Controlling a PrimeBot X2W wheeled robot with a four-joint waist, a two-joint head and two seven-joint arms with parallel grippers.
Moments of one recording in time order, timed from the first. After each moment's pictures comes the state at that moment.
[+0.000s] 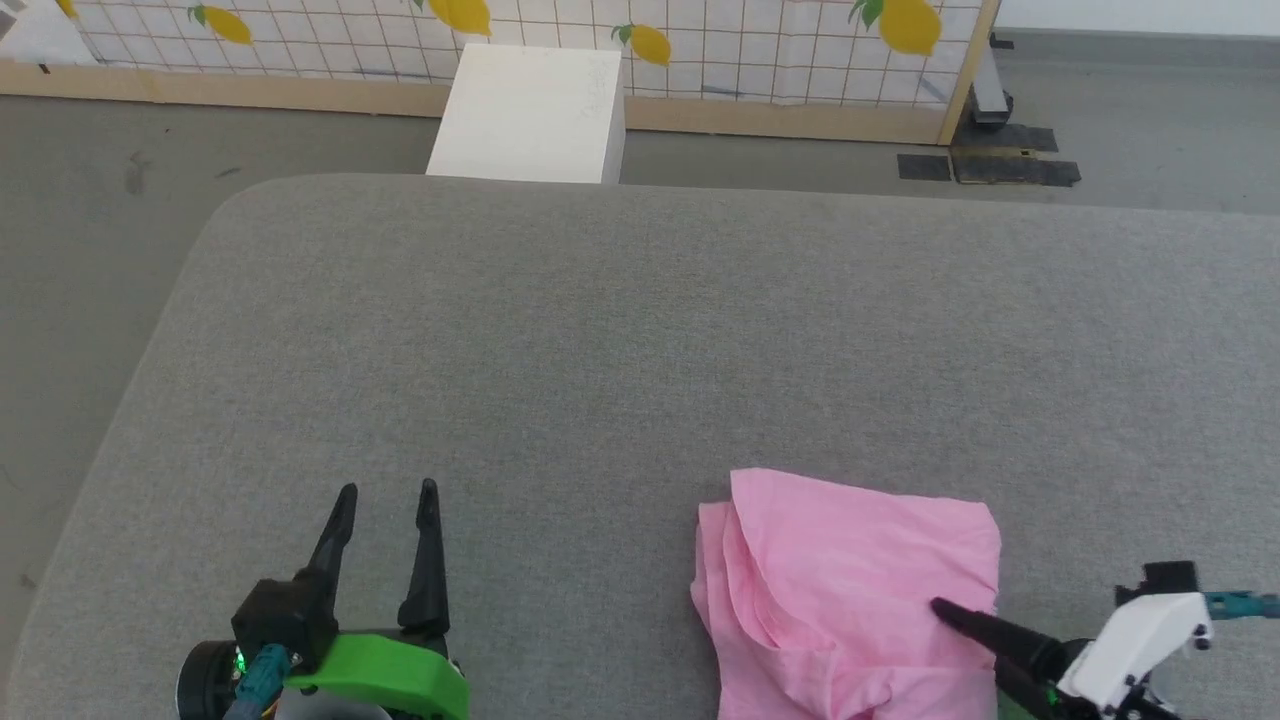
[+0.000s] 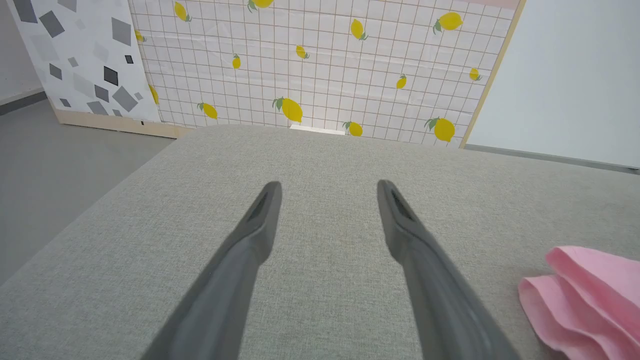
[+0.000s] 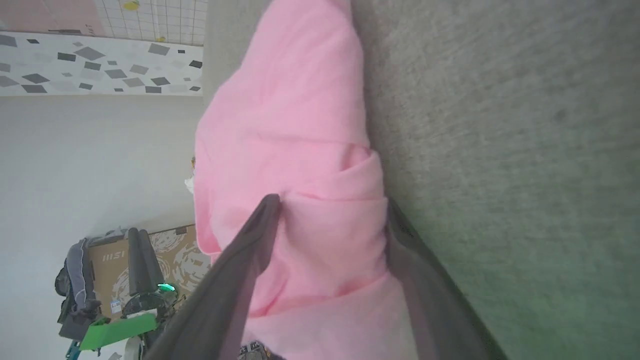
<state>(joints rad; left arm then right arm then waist) 0.04 0.24 -0.27 0.01 -0.38 0.17 -0.26 -0.04 -0.06 -0.28 0.33 1.07 0.13 0.87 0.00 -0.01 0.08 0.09</state>
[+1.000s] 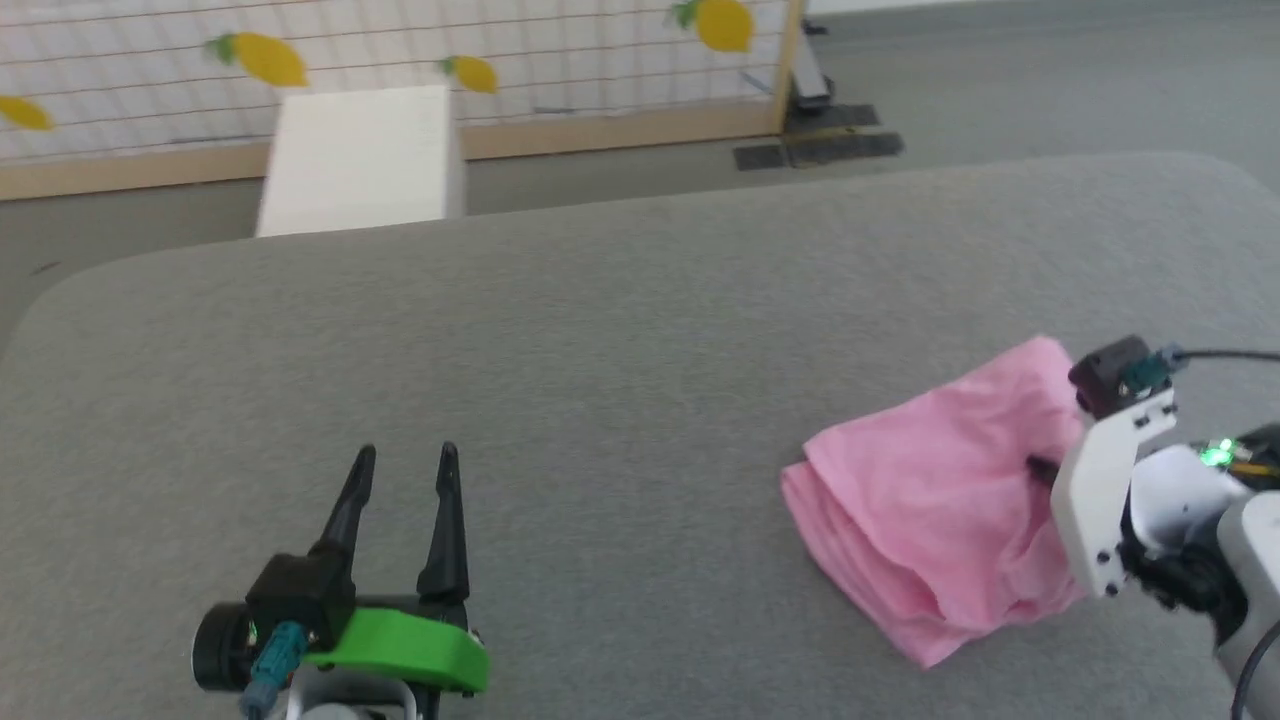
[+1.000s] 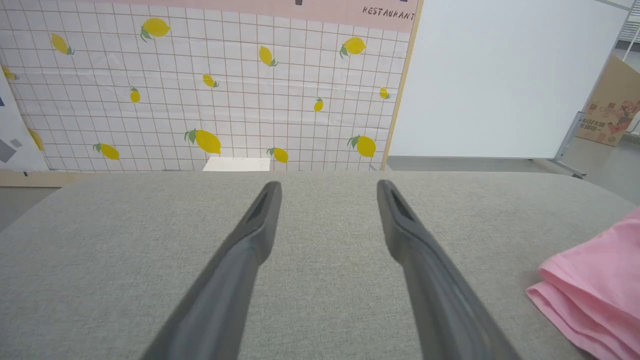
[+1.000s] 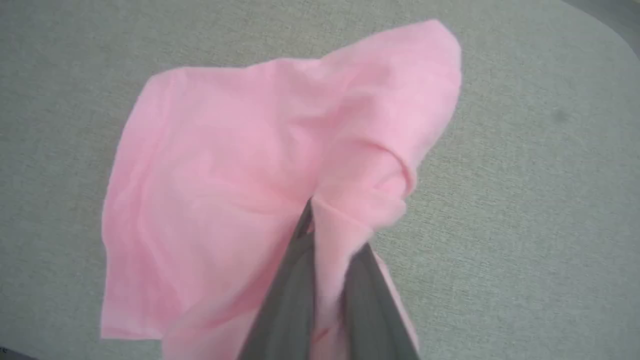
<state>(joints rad) 0.01 0.18 -0.24 -0.01 -0.31 0.12 -0.26 -0.33 -0.50 0.31 0.22 0.45 0.13 0.69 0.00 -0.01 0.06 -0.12</state>
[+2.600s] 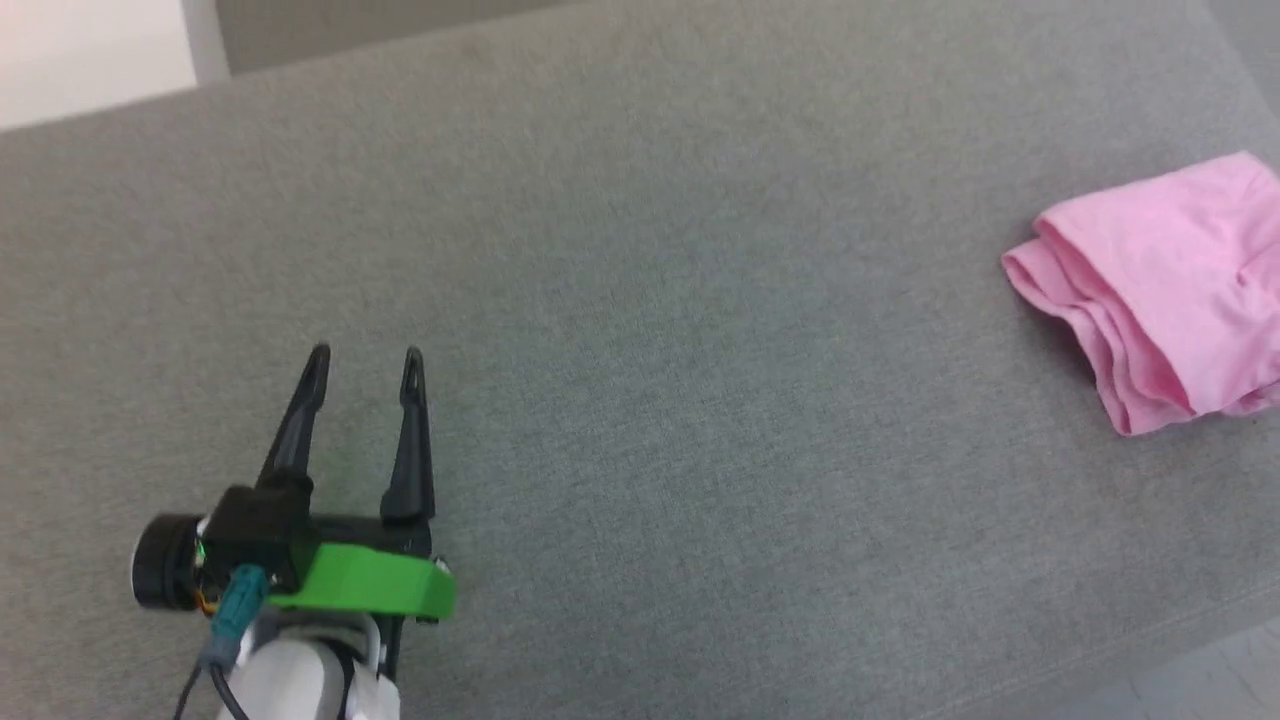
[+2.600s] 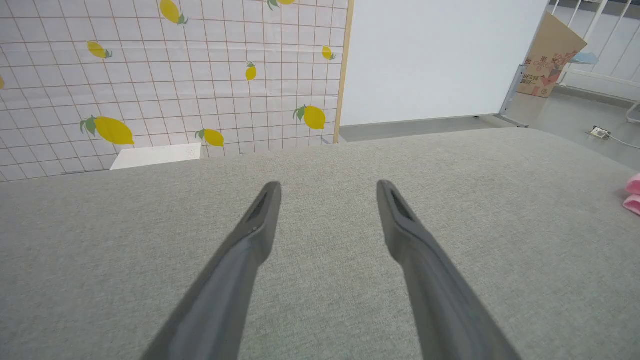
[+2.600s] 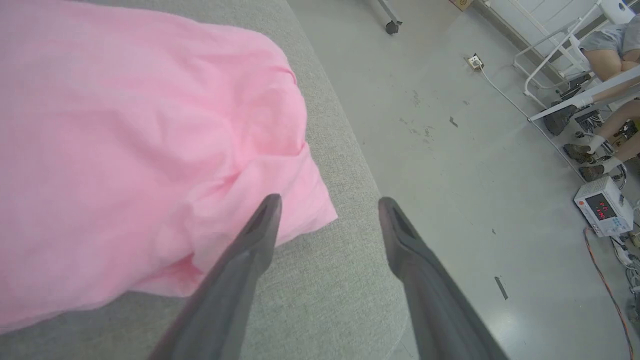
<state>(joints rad) -0.10 0.24 -0.22 -0.10 -0.24 0.12 -0.24 -0.61 -0.47 -0.30 1.02 -0.16 0.13 -0.19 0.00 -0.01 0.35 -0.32</state>
